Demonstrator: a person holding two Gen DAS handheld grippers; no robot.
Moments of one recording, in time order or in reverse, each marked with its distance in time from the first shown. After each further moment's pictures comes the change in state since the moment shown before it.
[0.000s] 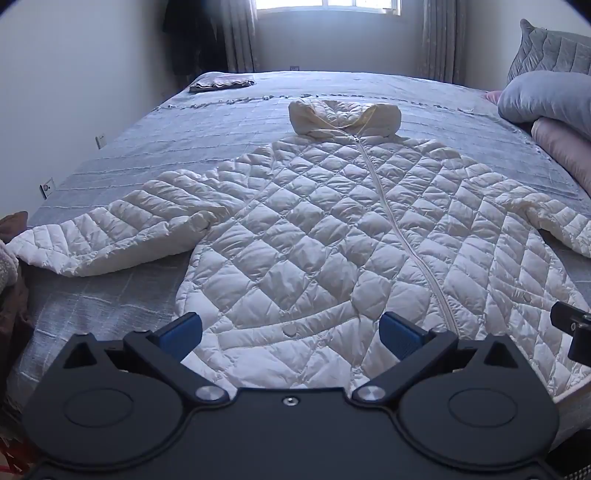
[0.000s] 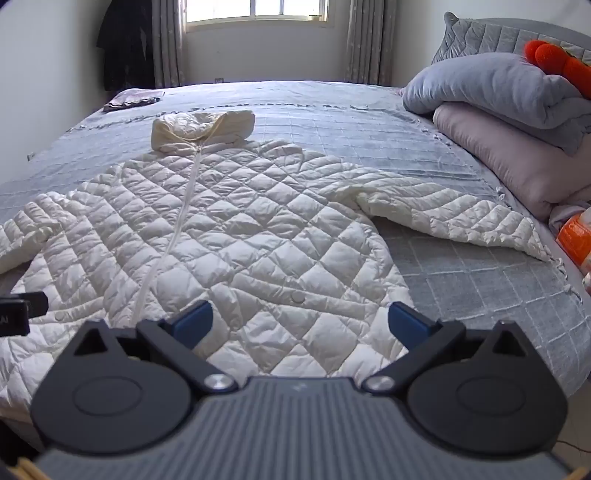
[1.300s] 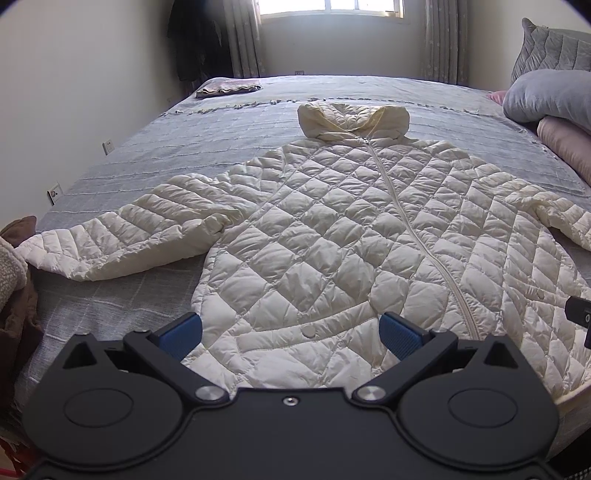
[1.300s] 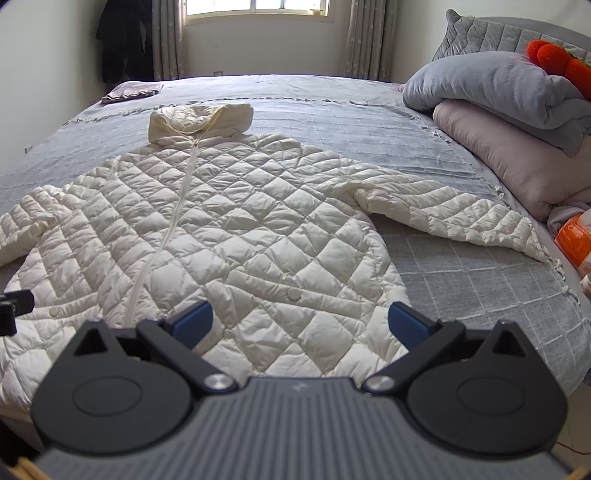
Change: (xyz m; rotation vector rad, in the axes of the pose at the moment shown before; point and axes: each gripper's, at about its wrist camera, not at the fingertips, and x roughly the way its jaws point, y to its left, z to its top) left arm 0.002 0.011 -0.002 0.003 -0.028 0.020; right arm 0.005 -0.002 0.000 -0.012 0.009 -0.015
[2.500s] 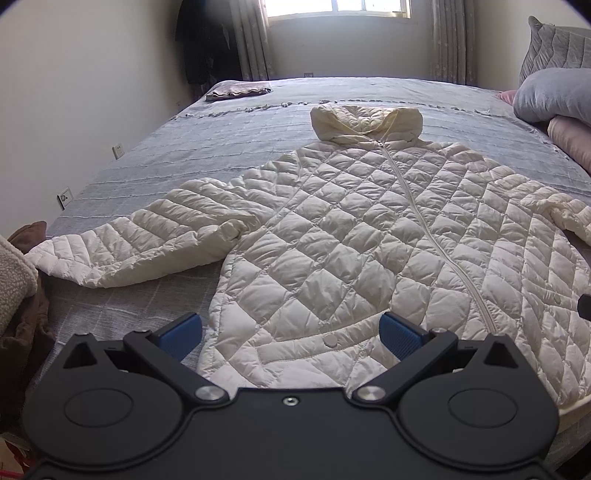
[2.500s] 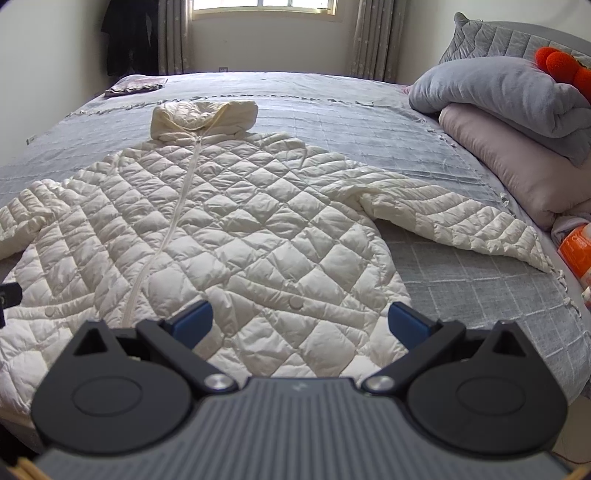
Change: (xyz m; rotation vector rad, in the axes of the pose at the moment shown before) left arm 0.005 0.008 0.004 0.006 -0.011 0.042; right arm 0.009 0.002 0.007 -0.027 0.009 0.001
